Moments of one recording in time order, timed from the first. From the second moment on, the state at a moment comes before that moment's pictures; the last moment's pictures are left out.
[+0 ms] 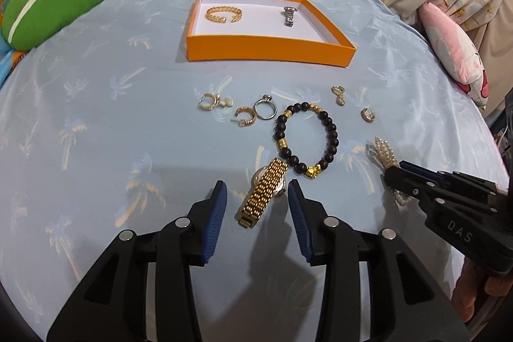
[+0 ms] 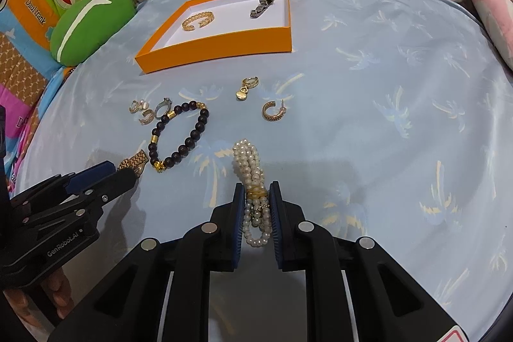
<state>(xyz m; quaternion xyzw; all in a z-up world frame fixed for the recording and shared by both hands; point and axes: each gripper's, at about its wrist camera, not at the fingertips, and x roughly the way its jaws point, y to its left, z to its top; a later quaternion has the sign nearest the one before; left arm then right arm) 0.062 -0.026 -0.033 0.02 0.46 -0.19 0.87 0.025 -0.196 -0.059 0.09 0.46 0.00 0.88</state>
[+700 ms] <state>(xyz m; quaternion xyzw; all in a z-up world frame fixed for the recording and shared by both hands) 0.050 -0.021 -0.012 -0.01 0.45 -0.21 0.87 0.017 -0.198 -0.042 0.09 0.44 -0.01 0.89</state>
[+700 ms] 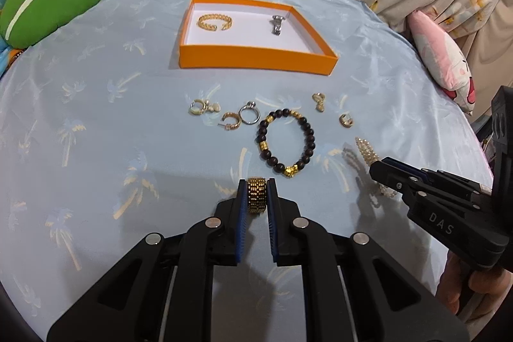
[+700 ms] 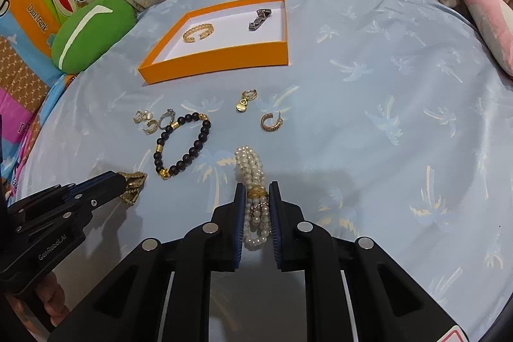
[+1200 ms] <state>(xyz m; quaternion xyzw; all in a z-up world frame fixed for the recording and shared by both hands) 0.074 -0.020 0.051 -0.01 0.39 -0.22 0.90 0.043 -0.203 0.010 0.09 0.38 0.00 0.92</state>
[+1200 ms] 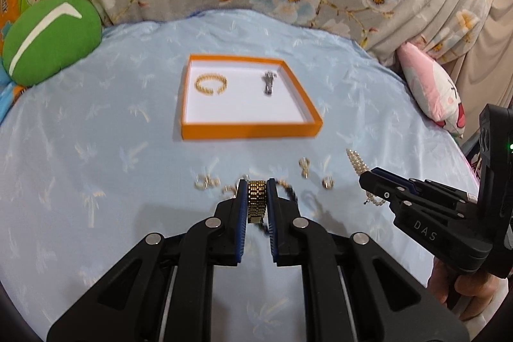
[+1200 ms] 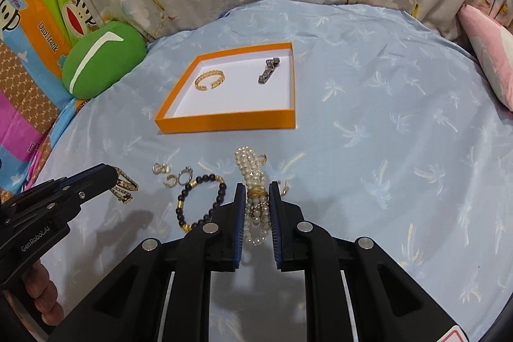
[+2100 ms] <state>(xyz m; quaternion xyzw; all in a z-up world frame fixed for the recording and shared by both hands) 0.264 -0.071 0.006 -0.01 0.40 -0.17 0.90 0.237 -0.217 -0.026 0.10 0.41 -0.01 0.91</state>
